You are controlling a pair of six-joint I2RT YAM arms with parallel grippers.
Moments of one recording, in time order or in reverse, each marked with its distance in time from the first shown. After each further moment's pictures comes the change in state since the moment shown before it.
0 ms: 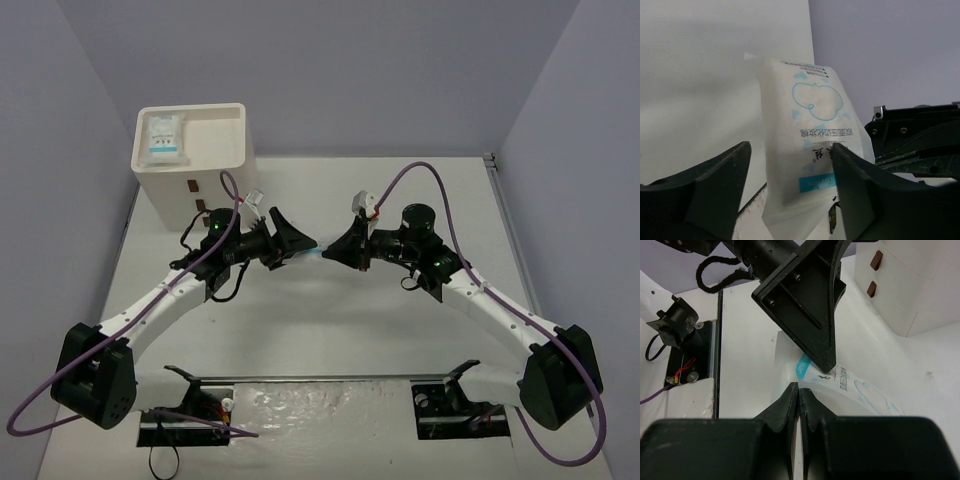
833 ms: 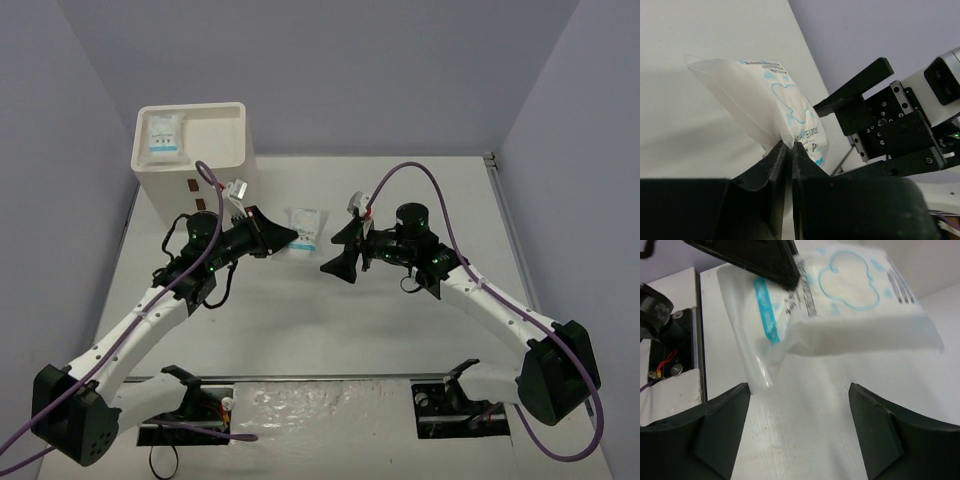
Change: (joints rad) left arm -0.015 -0.197 0.003 -0.004 -0.174 0.268; right arm 0.006 0.021 0.017 -0.126 0.090 -0.054
